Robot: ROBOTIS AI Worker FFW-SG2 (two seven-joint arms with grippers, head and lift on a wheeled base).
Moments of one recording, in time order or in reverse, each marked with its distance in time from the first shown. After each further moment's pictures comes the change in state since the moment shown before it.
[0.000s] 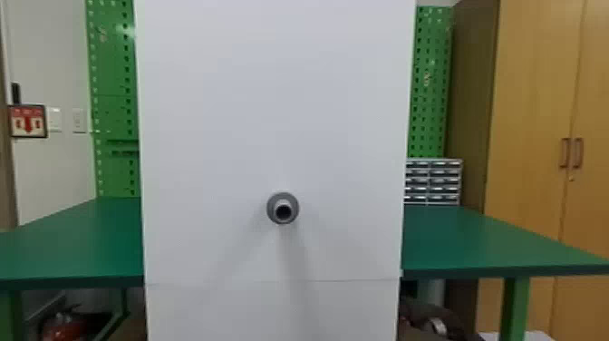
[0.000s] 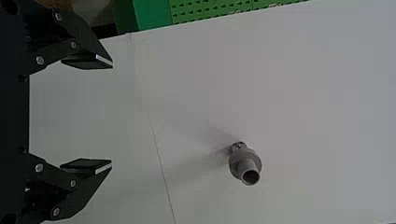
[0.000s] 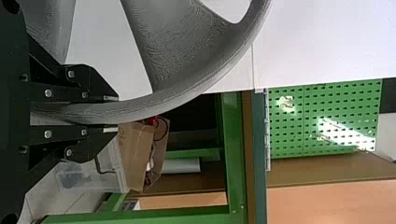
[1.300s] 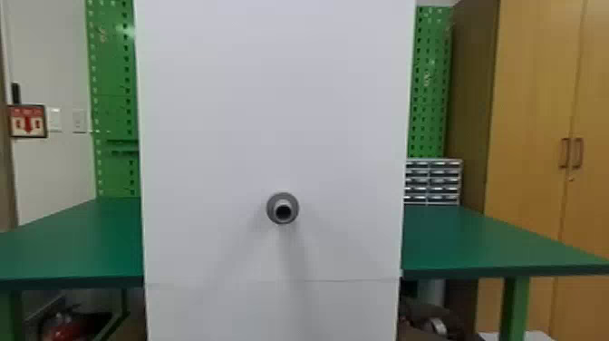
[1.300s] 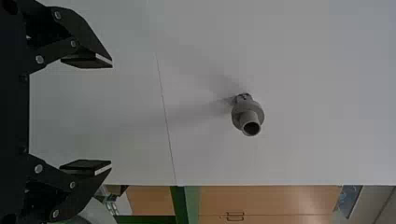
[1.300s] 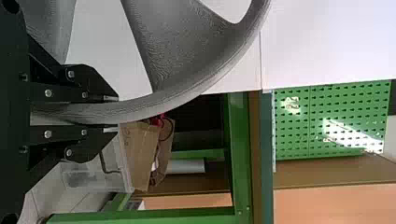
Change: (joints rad) left arm -0.020 0.077 -0.022 0.046 0.240 0.014 -0.099; right arm -0.011 -0.003 0.004 0.029 -0.003 -0.002 0.003
